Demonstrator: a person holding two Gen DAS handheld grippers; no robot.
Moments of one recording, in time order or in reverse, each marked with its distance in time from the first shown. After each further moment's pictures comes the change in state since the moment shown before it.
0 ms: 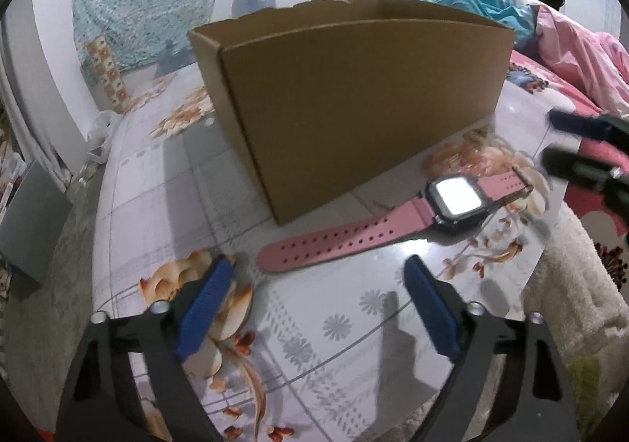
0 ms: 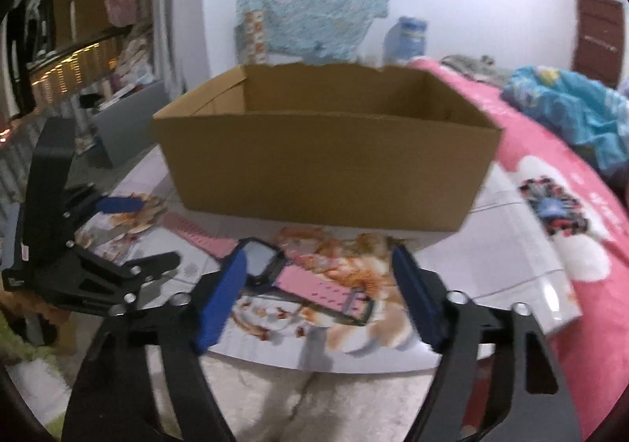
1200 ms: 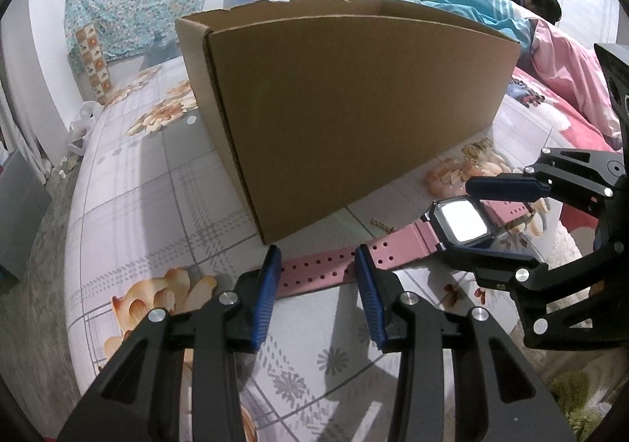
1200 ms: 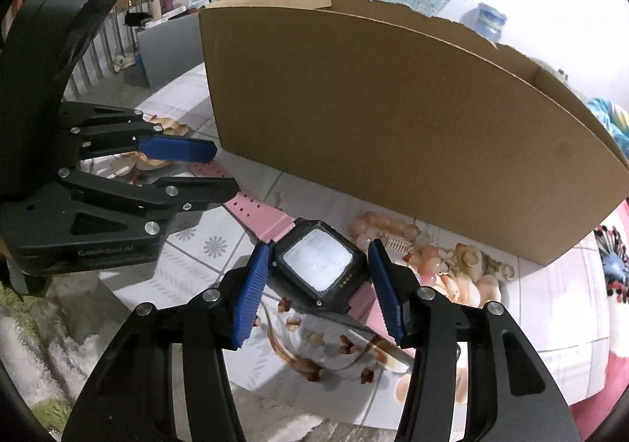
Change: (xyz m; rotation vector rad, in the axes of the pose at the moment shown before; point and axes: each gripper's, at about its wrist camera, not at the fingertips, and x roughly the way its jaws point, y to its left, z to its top) left arm 0.019 0.008 0.010 -0.039 0.003 -0.076; right arm 0.065 0.057 0.006 -0.233 0.171 0.055
